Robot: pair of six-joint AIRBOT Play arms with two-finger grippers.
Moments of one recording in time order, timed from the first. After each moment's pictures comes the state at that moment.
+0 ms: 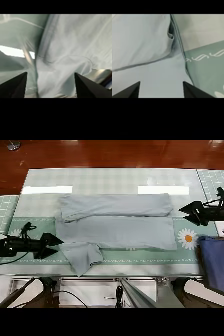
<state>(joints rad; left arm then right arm) 0.56 -1.07 0.39 0.87 -1.27 -1.27 -0.57 -1.28 0.88 -0.78 1.20 1.20</state>
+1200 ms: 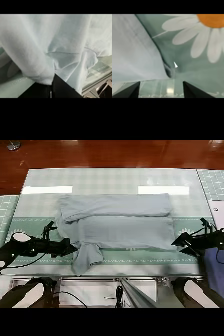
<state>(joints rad) 0.17 -1.06 0.29 0.74 -1.07 -1.19 -0.51 -1.06 0.53 -1.16 1.27 1.44</state>
